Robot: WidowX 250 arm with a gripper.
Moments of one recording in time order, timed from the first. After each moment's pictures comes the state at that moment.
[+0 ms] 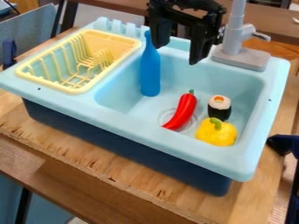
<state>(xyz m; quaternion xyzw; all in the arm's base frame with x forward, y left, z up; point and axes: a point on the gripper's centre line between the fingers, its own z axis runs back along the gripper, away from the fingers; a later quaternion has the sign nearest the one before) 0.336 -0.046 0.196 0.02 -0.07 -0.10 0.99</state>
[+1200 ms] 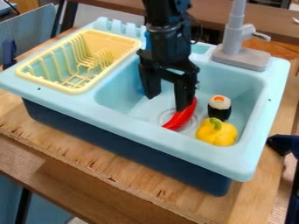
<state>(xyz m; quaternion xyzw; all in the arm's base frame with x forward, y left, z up) 0.336 -0.034 0.117 -0.05 -0.07 -0.11 0.99</state>
